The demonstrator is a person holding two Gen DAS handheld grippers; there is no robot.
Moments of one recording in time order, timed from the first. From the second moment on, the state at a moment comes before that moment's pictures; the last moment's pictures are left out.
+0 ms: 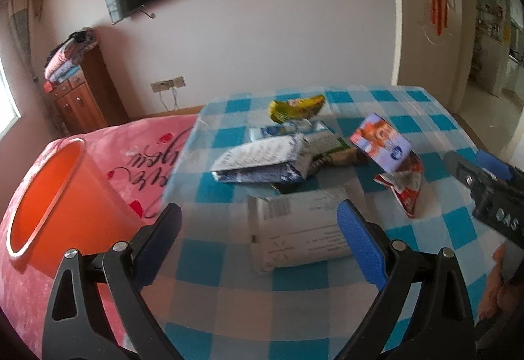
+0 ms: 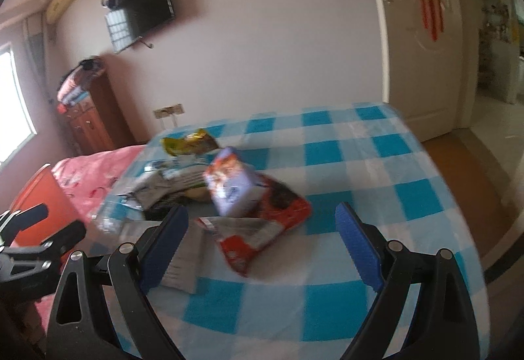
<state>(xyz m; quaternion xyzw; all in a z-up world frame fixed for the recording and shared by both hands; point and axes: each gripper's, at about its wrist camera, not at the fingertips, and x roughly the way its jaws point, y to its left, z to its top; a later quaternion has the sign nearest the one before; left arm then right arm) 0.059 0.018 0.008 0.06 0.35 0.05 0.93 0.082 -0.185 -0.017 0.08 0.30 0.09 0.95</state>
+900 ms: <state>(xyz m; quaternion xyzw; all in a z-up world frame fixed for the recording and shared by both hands) 0.104 -0.010 -0.041 0.02 0.39 0.04 0.92 0.109 -0.225 -0.039 0.07 0.32 0.03 0.95</state>
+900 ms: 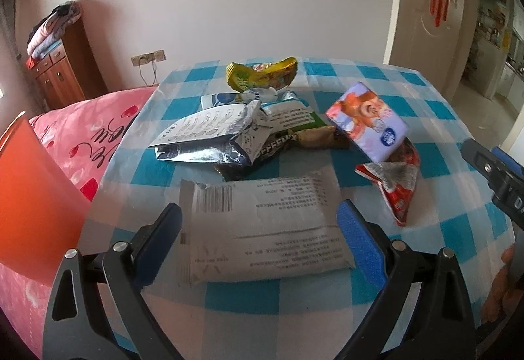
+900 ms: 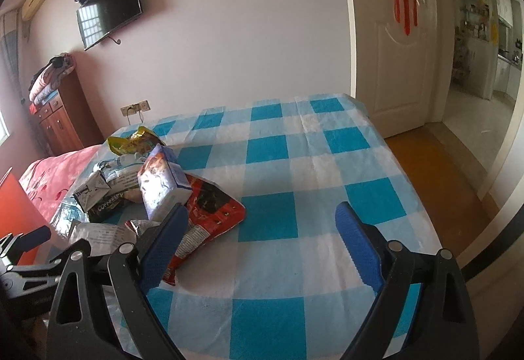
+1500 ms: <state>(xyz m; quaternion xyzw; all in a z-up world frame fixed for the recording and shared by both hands) 0.121 0.001 -0.068 -0.02 0.42 0.02 0.90 0.115 -0.229 -0.044 0.08 0.32 0.03 0.94</state>
